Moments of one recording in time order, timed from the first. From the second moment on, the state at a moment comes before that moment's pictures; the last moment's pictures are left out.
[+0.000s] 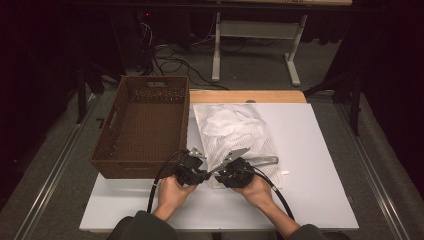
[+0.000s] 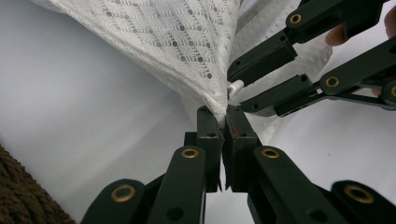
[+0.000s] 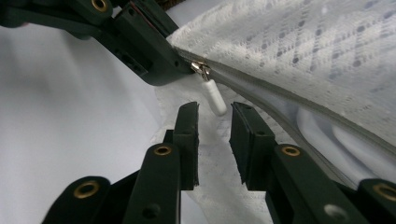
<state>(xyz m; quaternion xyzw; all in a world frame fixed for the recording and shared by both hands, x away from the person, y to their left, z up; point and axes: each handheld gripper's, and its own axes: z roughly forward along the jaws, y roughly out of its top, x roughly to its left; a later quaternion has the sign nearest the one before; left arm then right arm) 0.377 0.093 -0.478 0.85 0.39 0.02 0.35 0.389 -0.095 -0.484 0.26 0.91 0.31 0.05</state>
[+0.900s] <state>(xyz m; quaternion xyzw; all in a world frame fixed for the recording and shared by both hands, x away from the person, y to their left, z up) 0.378 0.091 -0.480 0.86 0.39 0.02 0.34 0.391 -0.094 -0.483 0.25 0.91 0.32 0.03</state>
